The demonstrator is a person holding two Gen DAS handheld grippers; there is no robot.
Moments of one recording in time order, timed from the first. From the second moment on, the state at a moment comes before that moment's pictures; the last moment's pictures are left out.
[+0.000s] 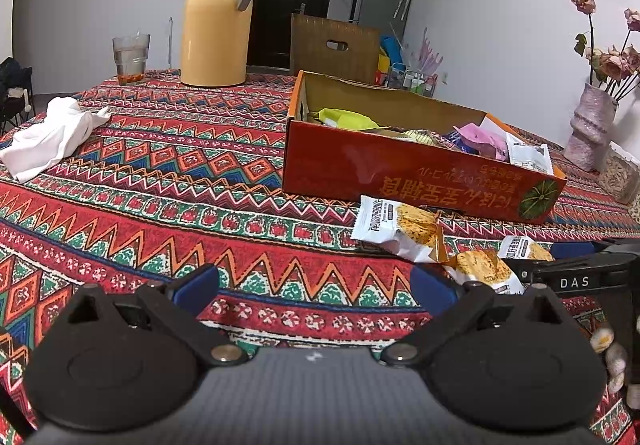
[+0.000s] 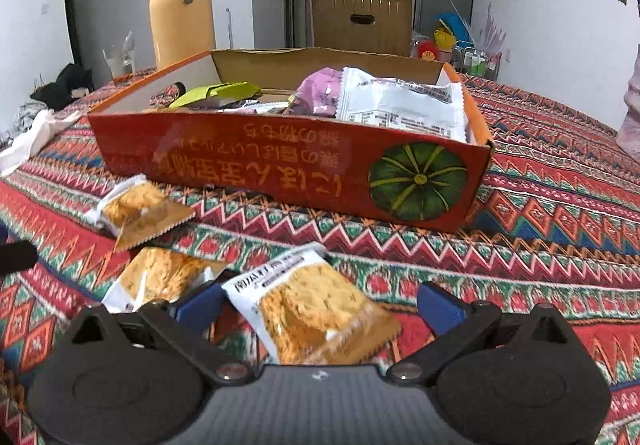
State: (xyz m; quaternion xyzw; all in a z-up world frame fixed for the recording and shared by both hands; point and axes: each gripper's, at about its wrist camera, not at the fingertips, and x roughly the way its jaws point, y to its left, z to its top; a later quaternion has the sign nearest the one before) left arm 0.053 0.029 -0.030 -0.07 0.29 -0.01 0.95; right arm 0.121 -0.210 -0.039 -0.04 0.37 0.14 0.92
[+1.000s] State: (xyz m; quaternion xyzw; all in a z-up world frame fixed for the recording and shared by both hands) left arm 0.072 0.013 0.006 -0.03 0.29 -0.01 0.96; right arm 0.086 -0.241 -0.021 0.02 0.24 0.10 0.97
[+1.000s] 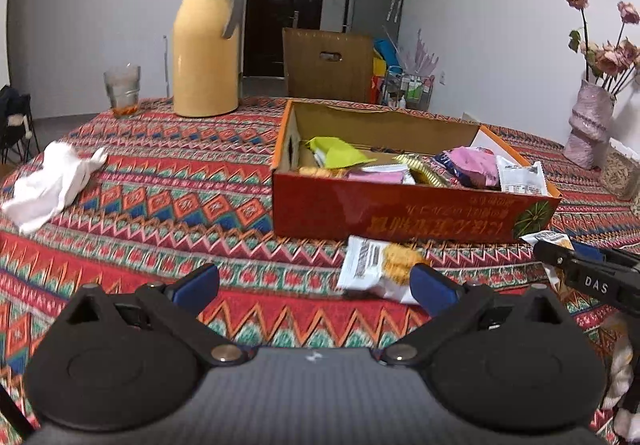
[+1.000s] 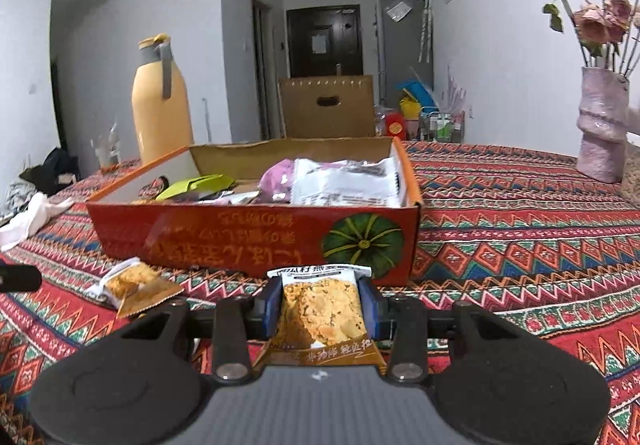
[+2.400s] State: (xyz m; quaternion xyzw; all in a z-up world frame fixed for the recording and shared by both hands) left arm 0.121 -0.048 0.052 0.00 0.26 -0.06 0.96; right arm 0.081 -0.242 0.016 0.05 0.17 0.11 0.98
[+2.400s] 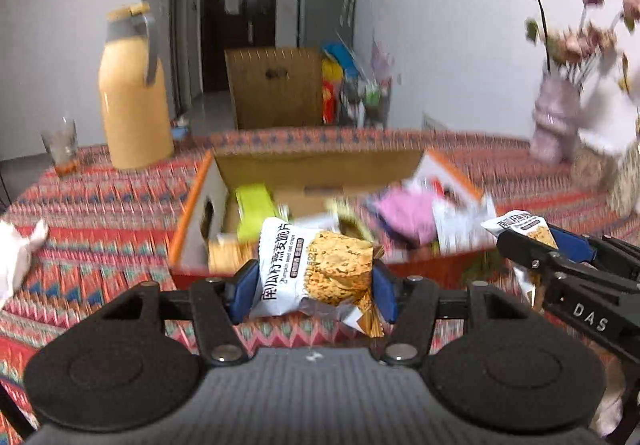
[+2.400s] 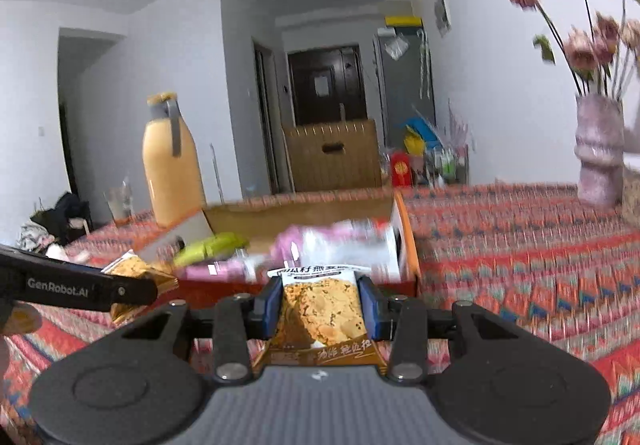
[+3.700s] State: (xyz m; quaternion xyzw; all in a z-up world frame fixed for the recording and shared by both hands) left arm 0.083 0.001 0.013 -0.03 0.33 -0.01 0.94; right arm 0.041 -0.208 -0.003 0.02 0.29 0.16 0.94
